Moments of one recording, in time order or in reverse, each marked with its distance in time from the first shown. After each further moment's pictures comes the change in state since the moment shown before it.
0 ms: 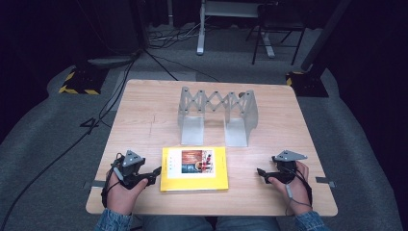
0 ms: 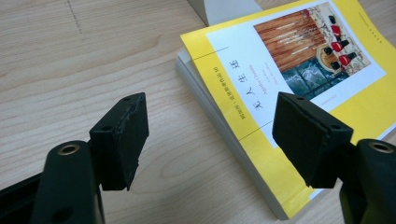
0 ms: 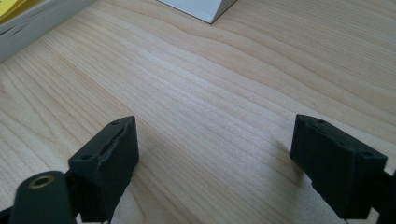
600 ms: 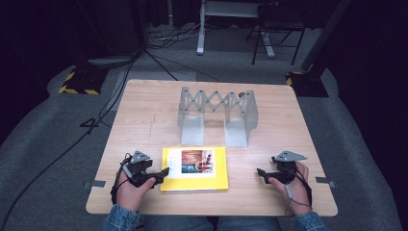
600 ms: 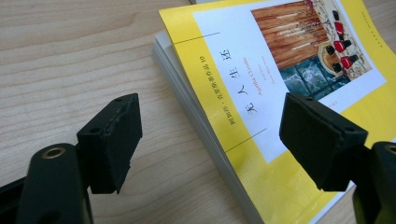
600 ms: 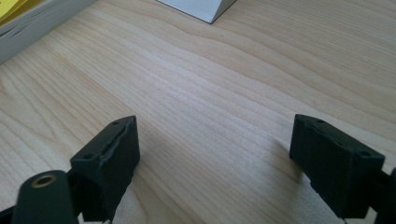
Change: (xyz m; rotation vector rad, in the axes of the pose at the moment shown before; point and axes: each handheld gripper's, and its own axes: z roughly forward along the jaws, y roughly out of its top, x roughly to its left) left arm -0.001 -0.005 0.031 0.041 -0.060 -0.095; right arm 0.002 0.000 -0.001 -0.001 -0.006 0.006
